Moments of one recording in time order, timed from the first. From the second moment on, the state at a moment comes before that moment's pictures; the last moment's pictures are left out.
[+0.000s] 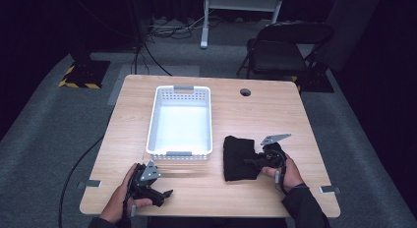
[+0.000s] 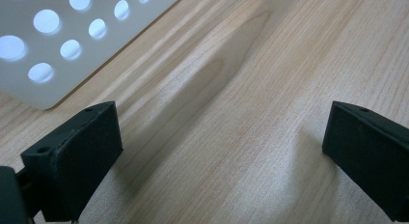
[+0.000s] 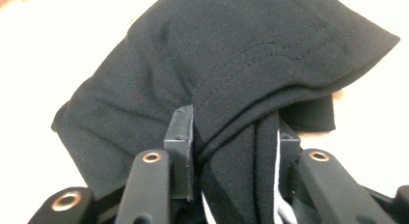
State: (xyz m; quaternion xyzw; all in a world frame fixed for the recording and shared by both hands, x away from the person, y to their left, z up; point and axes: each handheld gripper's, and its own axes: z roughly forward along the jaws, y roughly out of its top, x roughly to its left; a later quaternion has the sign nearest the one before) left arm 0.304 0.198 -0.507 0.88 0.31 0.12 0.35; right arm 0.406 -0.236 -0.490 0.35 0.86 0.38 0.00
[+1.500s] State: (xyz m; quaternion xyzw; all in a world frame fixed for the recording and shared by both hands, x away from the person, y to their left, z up) left arm 0.304 0.198 -0.507 0.88 0.31 0.12 0.35; right arm 0.398 -0.239 -0.448 0.36 0.82 0.44 0.02
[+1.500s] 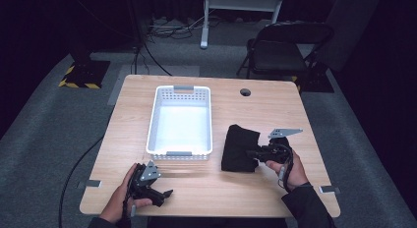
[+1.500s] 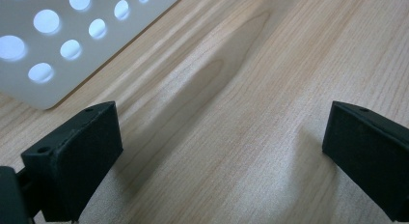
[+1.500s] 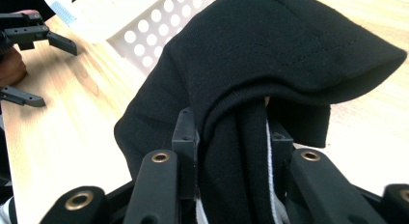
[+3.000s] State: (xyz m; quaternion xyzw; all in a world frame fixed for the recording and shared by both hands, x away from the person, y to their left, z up) left arm 0.304 0.198 -0.507 0.88 0.31 0.12 0.35; right arm 0.409 -0.231 -0.406 0.35 0.82 0.46 0.05
